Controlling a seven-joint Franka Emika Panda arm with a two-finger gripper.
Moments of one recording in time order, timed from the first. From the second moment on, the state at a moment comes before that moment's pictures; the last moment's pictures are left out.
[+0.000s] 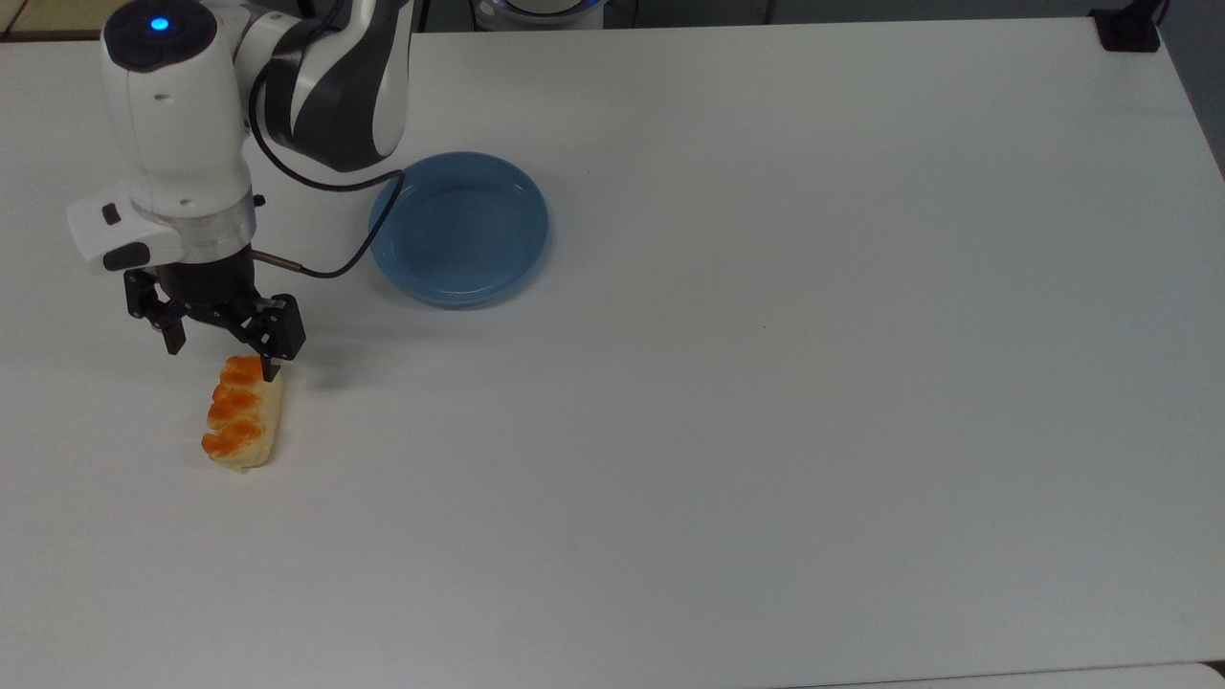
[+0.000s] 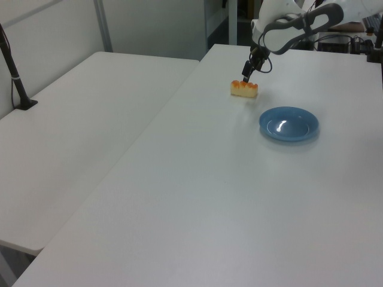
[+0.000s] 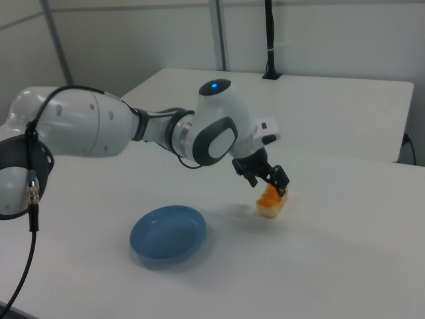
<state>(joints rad) -0.19 0.56 -0.17 -1.56 0.00 2.46 -0.10</state>
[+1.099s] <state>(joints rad) -0.17 0.61 -0.17 -1.55 0.00 2.60 -0.10</state>
